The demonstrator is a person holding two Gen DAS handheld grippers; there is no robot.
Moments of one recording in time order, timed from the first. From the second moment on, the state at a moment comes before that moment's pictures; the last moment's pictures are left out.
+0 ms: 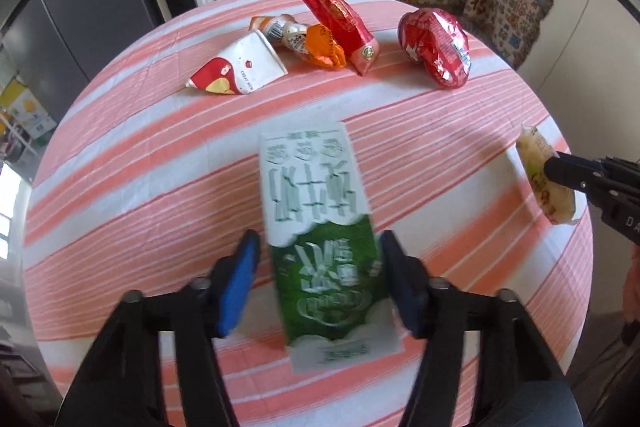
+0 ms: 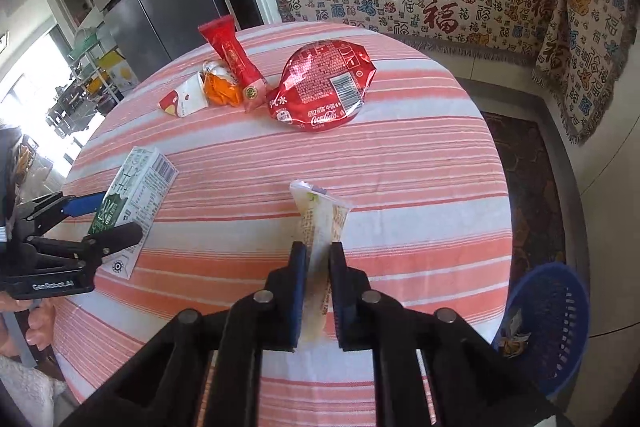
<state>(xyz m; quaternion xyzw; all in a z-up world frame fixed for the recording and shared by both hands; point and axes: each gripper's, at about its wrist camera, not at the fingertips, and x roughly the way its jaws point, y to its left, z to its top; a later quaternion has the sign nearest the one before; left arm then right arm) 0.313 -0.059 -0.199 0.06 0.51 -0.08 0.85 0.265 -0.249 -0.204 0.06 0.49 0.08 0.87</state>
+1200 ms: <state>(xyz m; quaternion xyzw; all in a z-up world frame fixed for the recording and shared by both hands) 0.258 -0.255 -0.156 0.03 0.45 -0.23 0.86 0.195 -0.419 -0.174 0.15 0.43 -0.02 0.89</state>
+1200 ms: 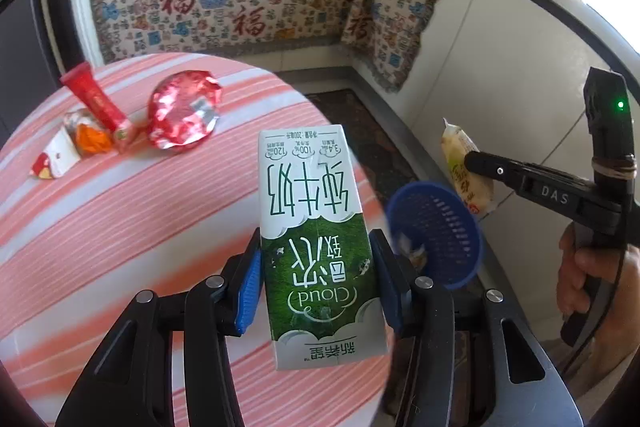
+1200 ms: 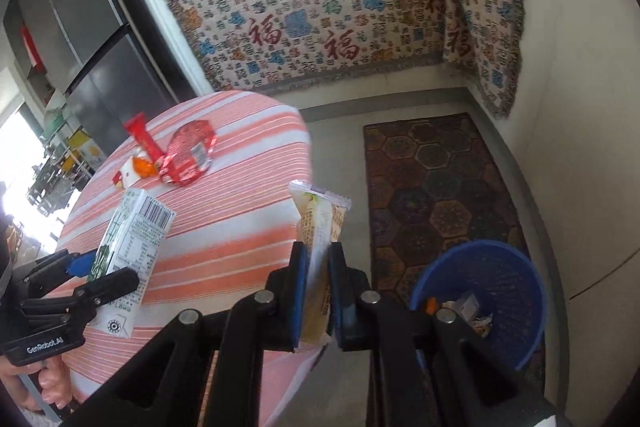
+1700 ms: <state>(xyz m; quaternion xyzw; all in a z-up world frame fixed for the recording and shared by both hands) 0.264 -0.423 -0.196 0.02 0.48 -0.35 0.81 0.145 -0.573 -0.212 0.22 0.46 -0.16 0.85</state>
